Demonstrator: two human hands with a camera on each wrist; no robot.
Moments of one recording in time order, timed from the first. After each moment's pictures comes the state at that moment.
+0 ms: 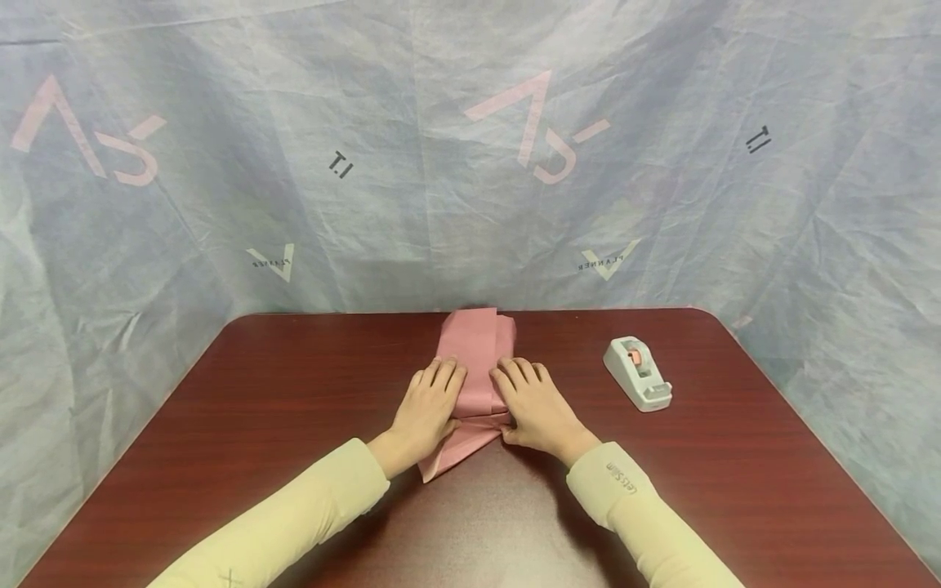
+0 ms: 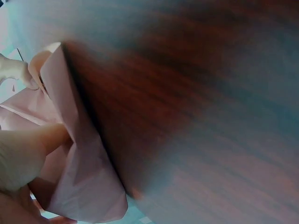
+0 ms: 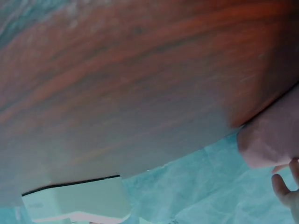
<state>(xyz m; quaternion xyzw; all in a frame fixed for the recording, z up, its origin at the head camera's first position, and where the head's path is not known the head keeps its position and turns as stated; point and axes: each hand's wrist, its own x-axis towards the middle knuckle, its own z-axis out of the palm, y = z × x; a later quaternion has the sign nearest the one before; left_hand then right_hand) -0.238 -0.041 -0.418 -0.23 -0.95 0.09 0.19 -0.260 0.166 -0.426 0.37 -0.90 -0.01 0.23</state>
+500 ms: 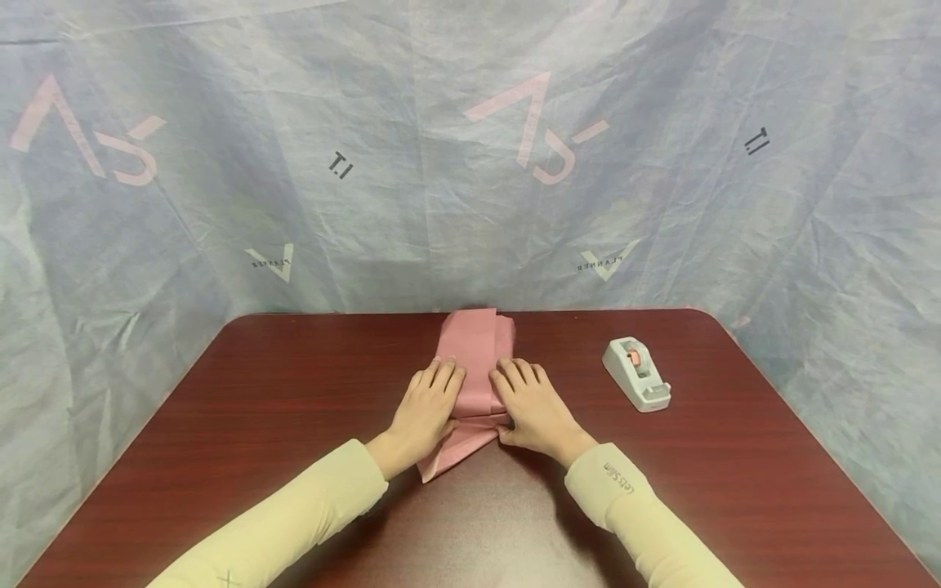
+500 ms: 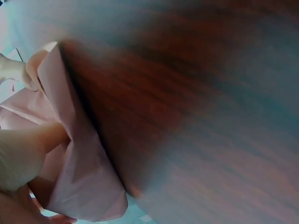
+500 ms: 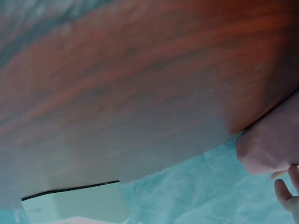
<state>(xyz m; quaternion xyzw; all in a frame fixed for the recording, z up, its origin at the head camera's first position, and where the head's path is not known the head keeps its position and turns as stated) -0.236 -0.043 -0.418 -0.24 -0.94 0.11 0.21 -0.260 0.164 -0.429 0.36 -0.90 -0.02 0.24</state>
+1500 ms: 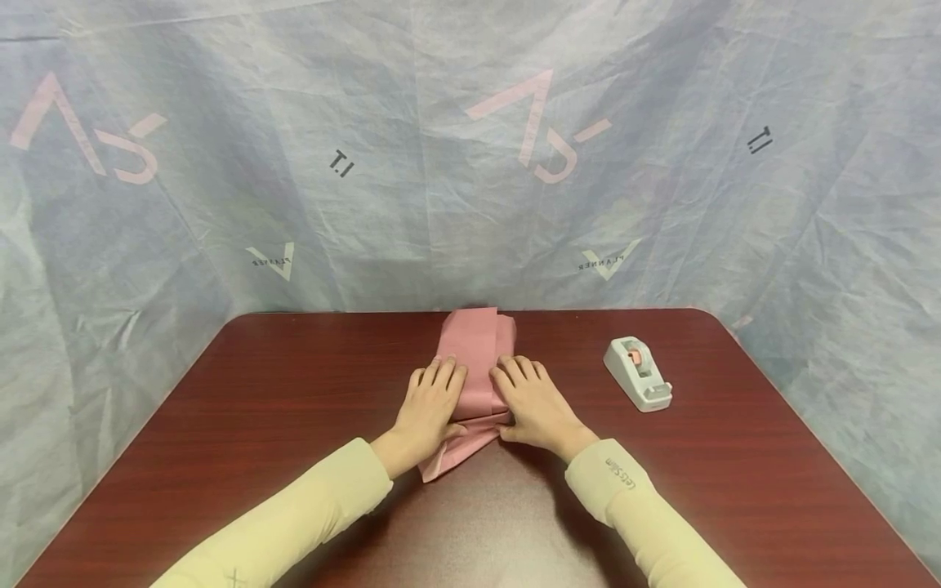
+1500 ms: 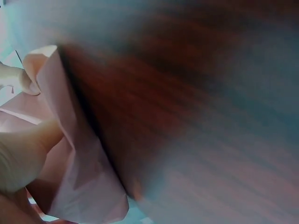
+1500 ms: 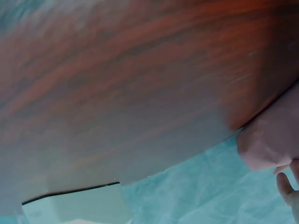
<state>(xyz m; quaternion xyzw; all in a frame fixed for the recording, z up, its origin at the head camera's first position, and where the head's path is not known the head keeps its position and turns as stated) -0.237 -0.038 -0.417 -0.21 -0.96 0.10 0.16 -0.263 0.164 -0.424 0.36 -0.91 0.02 0.22</state>
